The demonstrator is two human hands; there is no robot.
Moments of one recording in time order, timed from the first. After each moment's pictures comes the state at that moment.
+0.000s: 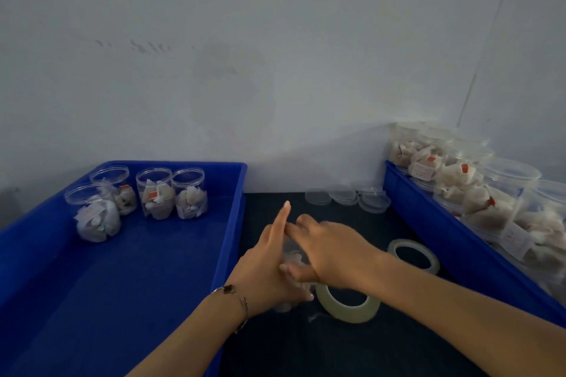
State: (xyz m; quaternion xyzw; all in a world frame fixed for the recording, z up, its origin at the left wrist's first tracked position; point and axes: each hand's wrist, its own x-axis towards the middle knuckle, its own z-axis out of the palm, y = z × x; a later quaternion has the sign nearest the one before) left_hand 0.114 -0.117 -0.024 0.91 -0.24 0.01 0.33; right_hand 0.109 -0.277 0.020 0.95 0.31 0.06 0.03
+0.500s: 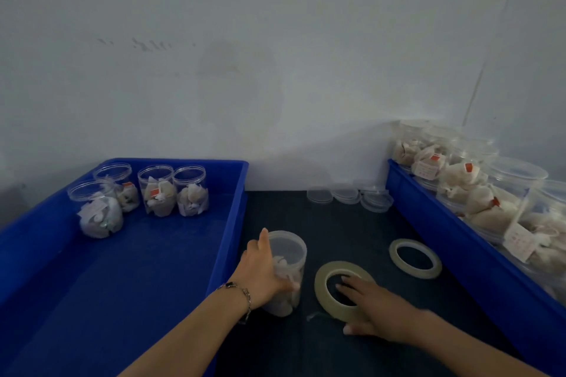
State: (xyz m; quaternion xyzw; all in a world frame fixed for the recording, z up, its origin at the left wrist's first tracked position) left_hand 0.128 -0.121 -0.044 0.95 -0.11 -0.05 0.30; right_hand 0.105 -0.378 -0.094 0.97 0.19 -0.15 -0.06
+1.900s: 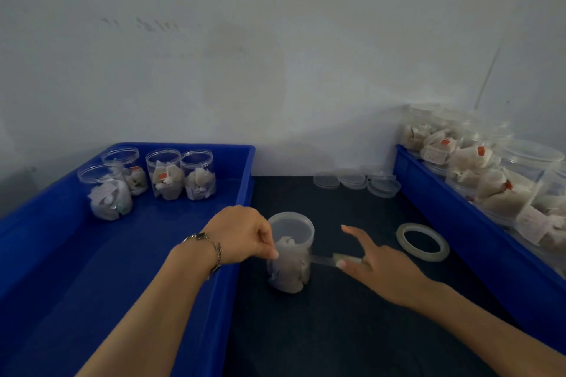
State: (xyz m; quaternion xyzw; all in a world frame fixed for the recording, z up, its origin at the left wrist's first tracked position) left_hand 0.117 -0.071 0.021 0.95 -0.25 -0.06 0.15; right_hand 0.079 -0.342 -0.037 0.98 0.11 -0.03 -0.15
